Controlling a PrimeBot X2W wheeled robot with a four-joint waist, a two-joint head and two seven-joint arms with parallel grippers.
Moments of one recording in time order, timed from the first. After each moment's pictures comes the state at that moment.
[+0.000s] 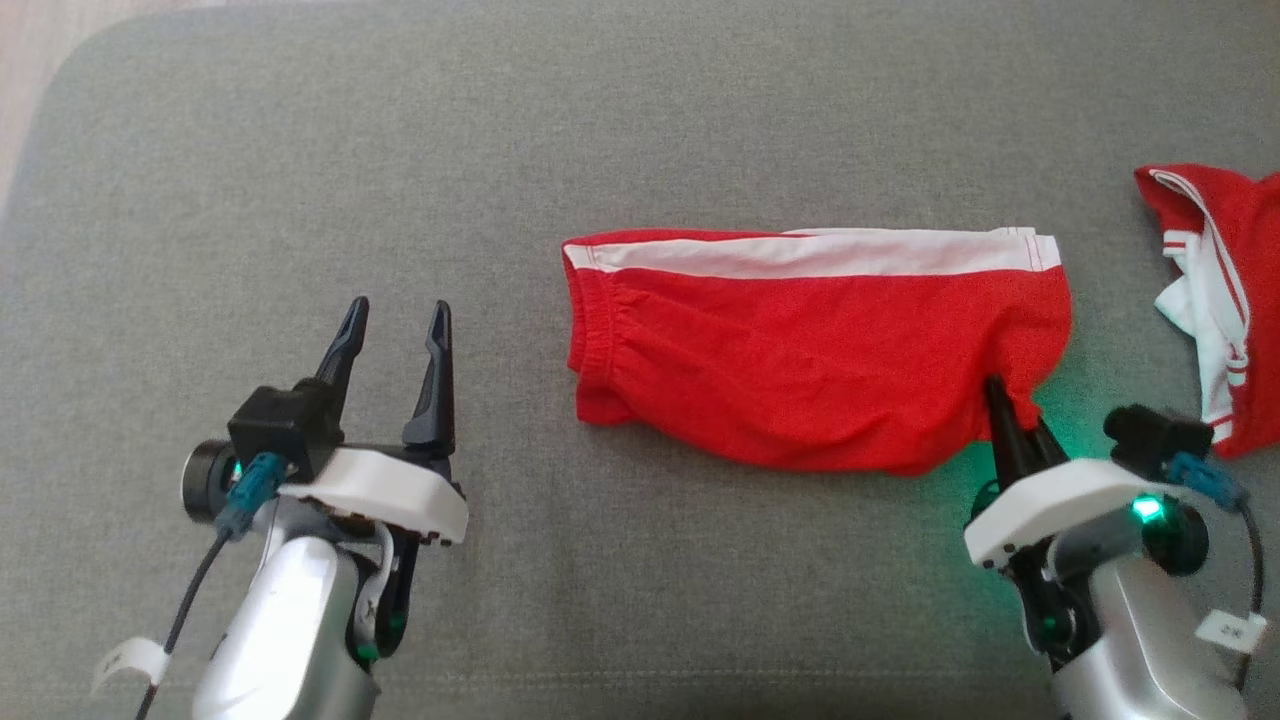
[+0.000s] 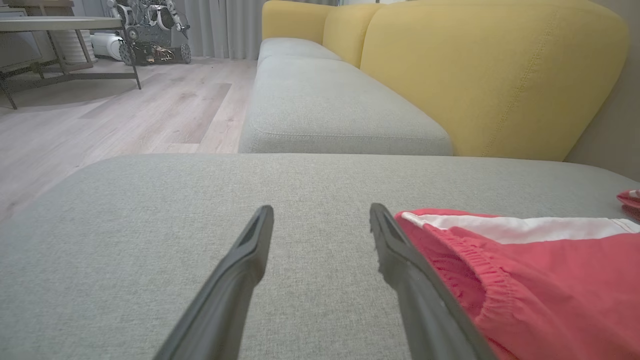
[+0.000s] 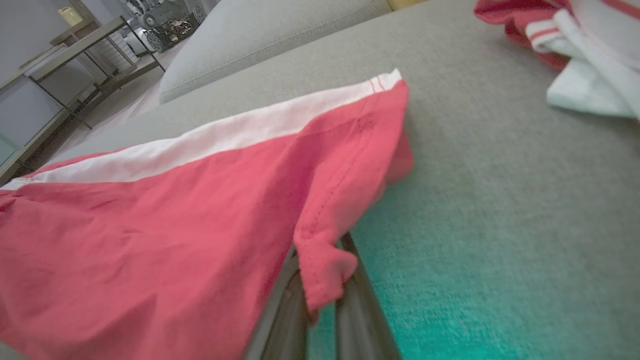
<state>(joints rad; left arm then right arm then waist) -0.25 0.13 -0.31 0.27 -0.28 0.09 -0.25 -0.23 -0.07 0.02 0.50 0.36 0.13 -0.02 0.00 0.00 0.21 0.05</state>
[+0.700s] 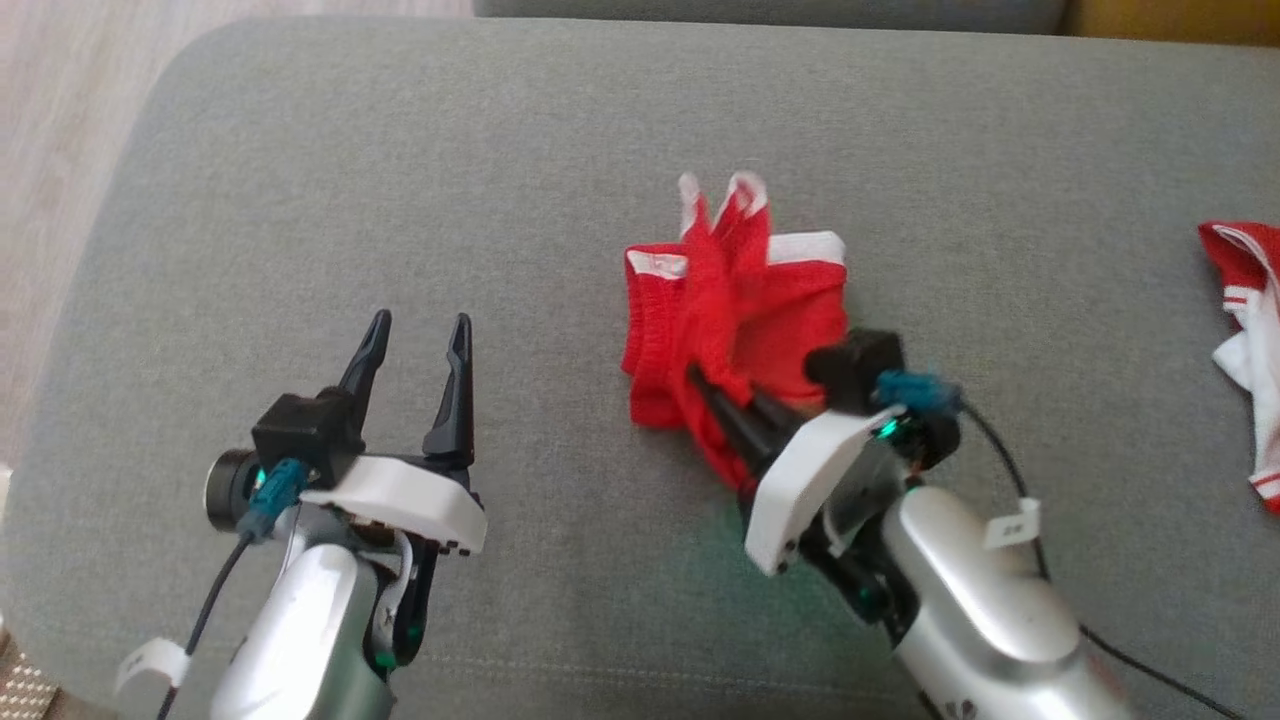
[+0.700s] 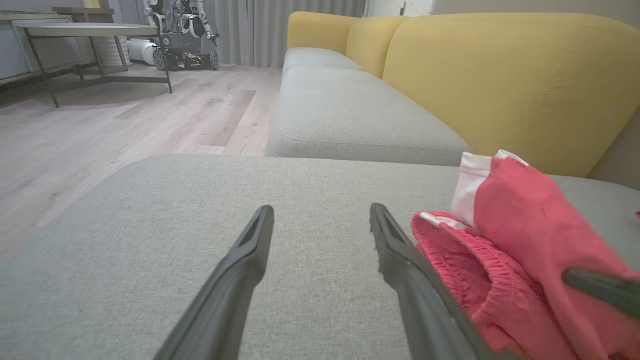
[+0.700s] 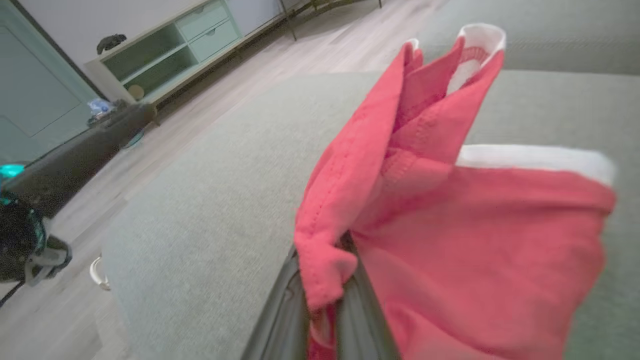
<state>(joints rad) -0.25 0.12 -0.34 0.28 -0.29 0.10 -0.25 -0.40 -0.07 0.56 0.37 0.44 0.13 0.17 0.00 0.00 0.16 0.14</state>
